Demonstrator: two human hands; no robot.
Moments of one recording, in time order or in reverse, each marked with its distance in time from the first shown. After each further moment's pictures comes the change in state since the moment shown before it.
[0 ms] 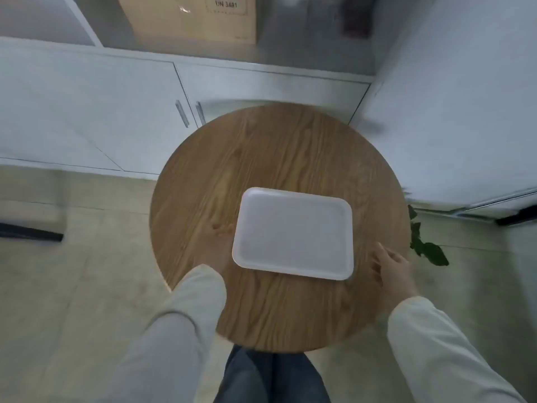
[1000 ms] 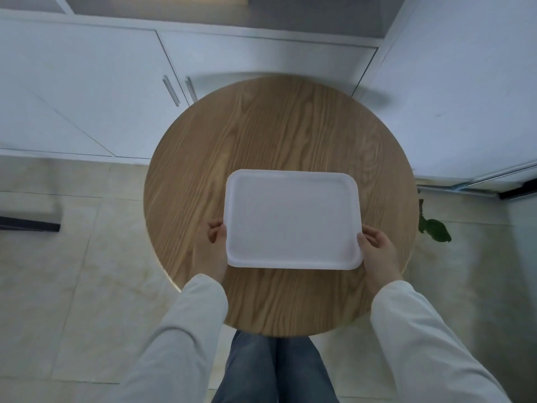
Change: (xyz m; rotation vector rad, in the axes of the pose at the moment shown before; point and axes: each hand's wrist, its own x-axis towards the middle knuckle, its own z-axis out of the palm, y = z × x) left_hand -0.017 -0.024 0.000 -0.110 0.029 -0.055; right_hand -0.011 0.011 0.027 -0.024 -0.083 -0.127
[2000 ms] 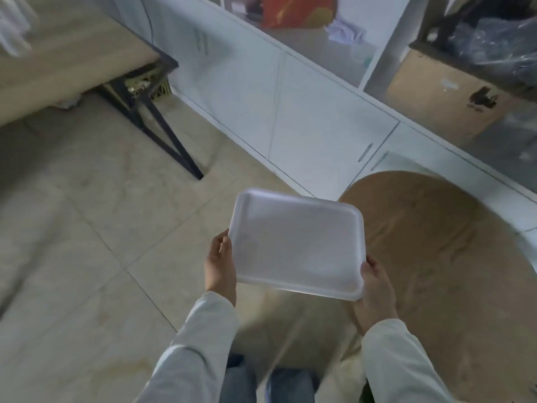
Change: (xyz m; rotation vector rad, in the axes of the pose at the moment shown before) left_hand -0.103 -0.123 -0.298 -0.798 0.499 -0.049; right_hand -0.263 0.024 0.189 -0.108 -0.549 -0.265
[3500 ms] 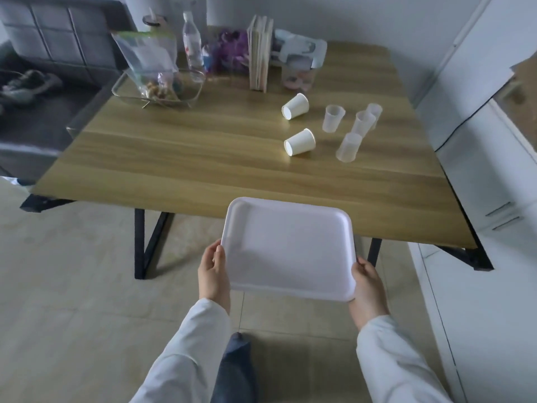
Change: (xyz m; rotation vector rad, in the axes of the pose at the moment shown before) left_hand 0.335 0.251 -0.416 -0.493 0.818 0.140; right_hand -0.027 -0.075 0.728 -0.493 -0.852 -0.156
